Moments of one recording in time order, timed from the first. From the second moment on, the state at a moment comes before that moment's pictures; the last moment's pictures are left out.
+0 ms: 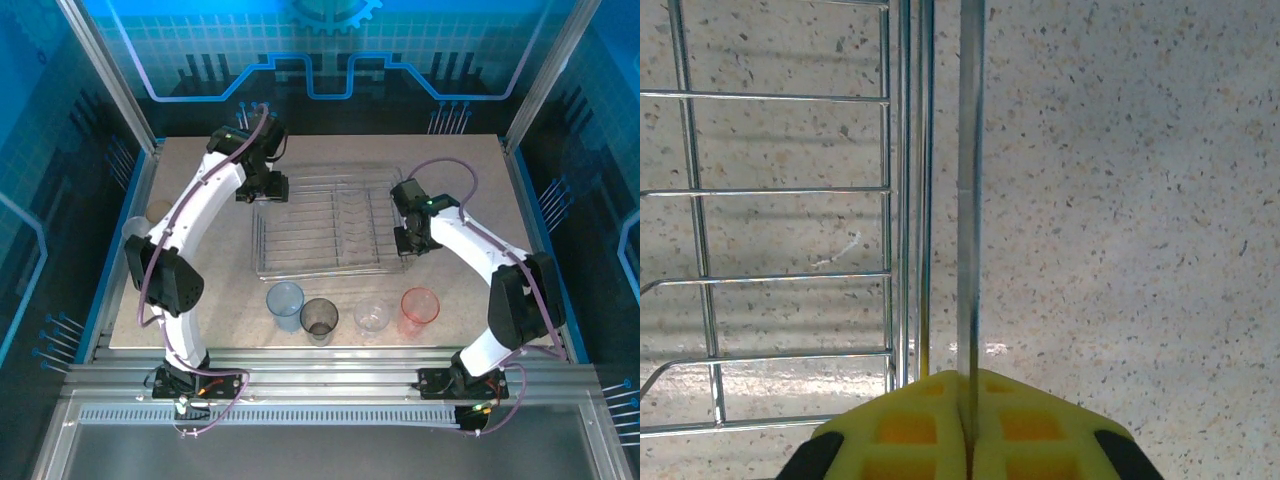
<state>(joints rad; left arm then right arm) -0.37 1.88 1.99 -1.38 -0.14 -0.40 0.37 1.58 1.16 -0.93 0.22 0.29</state>
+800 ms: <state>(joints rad) -0.38 2.18 2.26 -1.42 -0.17 -0.37 0.37 1.51 1.11 -1.04 0.25 0.31</state>
